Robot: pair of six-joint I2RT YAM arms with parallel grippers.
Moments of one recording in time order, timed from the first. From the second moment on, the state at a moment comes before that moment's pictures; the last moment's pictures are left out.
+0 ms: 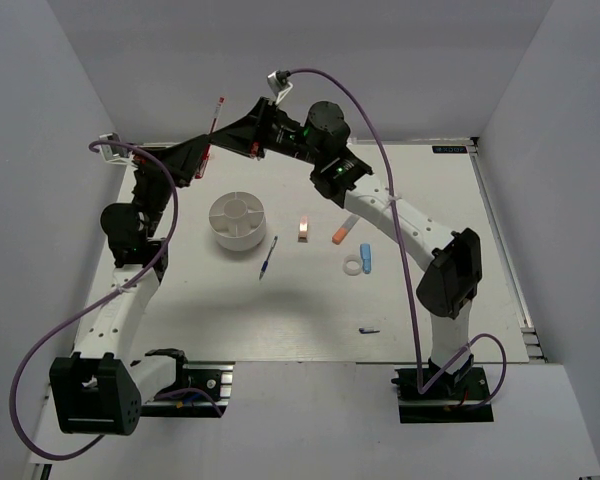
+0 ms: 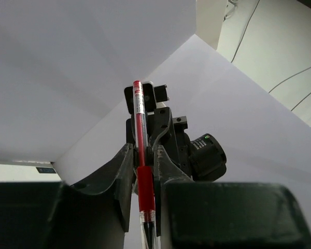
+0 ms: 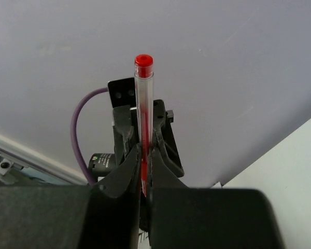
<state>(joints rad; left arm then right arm) -0.04 1.09 0.81 0.93 0.41 -1.32 0.81 1.94 1.95 0.30 -0.56 1.16</state>
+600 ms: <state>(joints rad) -0.03 1.08 0.79 0.85 0.40 -1.32 0.75 1.90 1.89 0.28 -0.63 1.13</state>
